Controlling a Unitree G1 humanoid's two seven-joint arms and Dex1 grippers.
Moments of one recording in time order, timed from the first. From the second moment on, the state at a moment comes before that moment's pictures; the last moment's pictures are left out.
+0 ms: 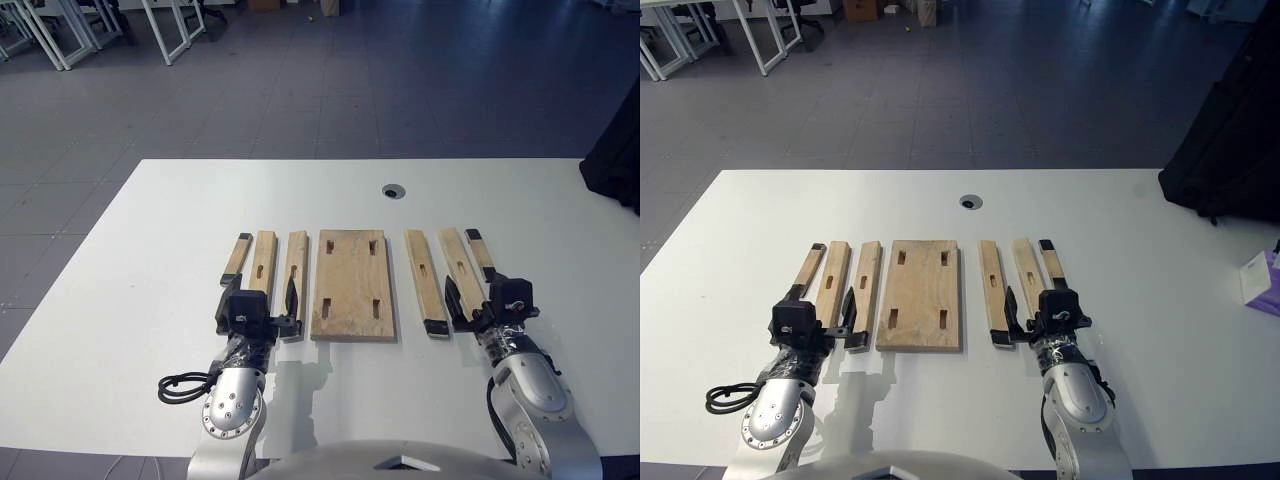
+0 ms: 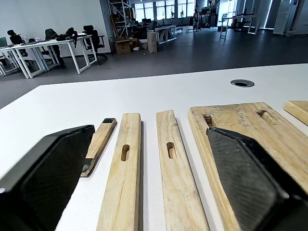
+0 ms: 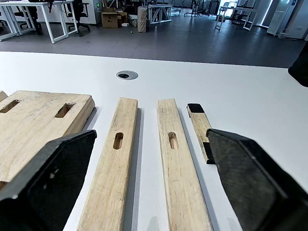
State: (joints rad) left arm 0.52 0.05 -0.18 -0.73 0.12 0.35 0.05; right arm 0.38 -0.09 0.06 -0.79 0.00 0.61 0.05
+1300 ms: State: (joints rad) left arm 0.52 0.05 -0.18 -0.73 0.11 0.36 0.05; right arm 0.37 -0.09 0.06 -0.79 0.00 0.62 0.04
